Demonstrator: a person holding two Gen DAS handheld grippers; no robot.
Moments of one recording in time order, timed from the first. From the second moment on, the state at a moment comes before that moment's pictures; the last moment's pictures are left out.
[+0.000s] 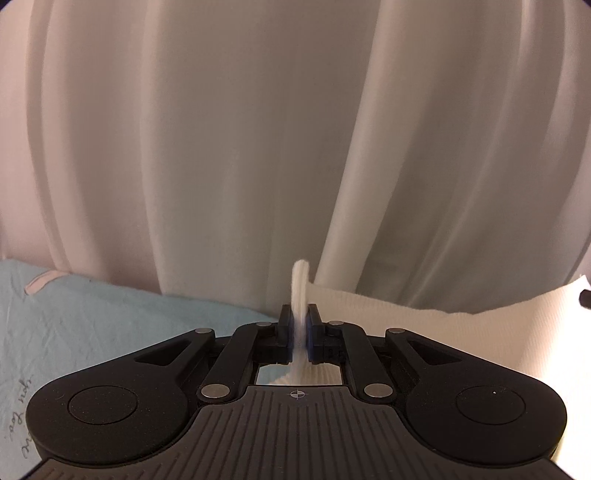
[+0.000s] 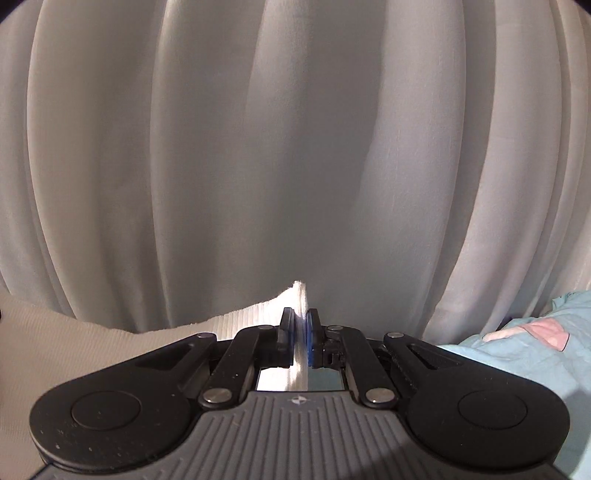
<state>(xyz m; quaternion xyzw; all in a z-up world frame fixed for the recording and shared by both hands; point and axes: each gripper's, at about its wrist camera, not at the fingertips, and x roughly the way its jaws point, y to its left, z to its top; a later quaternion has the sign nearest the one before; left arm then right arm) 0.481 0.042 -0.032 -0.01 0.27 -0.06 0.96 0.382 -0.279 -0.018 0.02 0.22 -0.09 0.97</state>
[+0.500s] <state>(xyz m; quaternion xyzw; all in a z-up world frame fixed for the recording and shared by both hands) 0.467 0.018 -0.085 -0.04 0.29 -0.09 0.95 0.359 -0.224 -0.078 0.08 0.29 0.07 0.95</state>
